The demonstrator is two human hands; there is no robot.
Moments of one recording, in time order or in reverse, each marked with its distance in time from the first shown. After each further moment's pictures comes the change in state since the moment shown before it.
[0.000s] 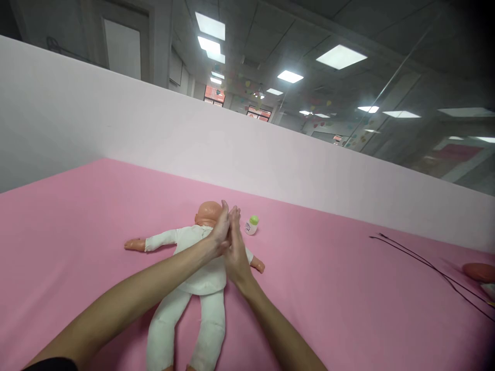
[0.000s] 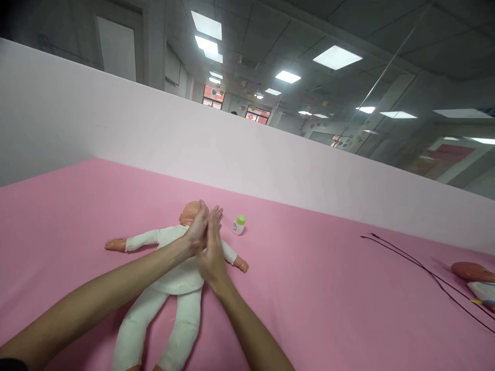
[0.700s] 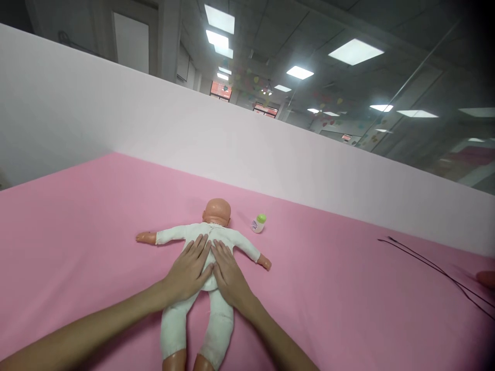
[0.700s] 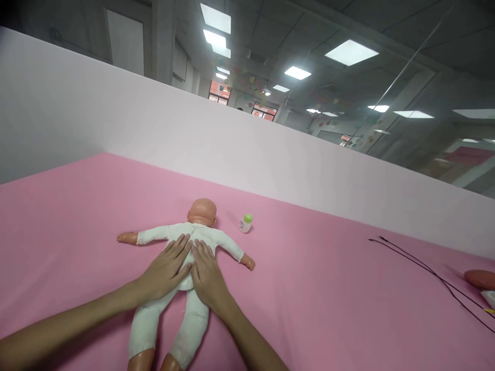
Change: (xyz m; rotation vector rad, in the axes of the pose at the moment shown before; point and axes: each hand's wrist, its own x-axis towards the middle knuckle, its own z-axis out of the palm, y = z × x) left_hand -0.089 -0.039 -0.145 1.506 0.022 0.395; right_hand -0.058 0.020 0.034 -0.166 -0.430 0.020
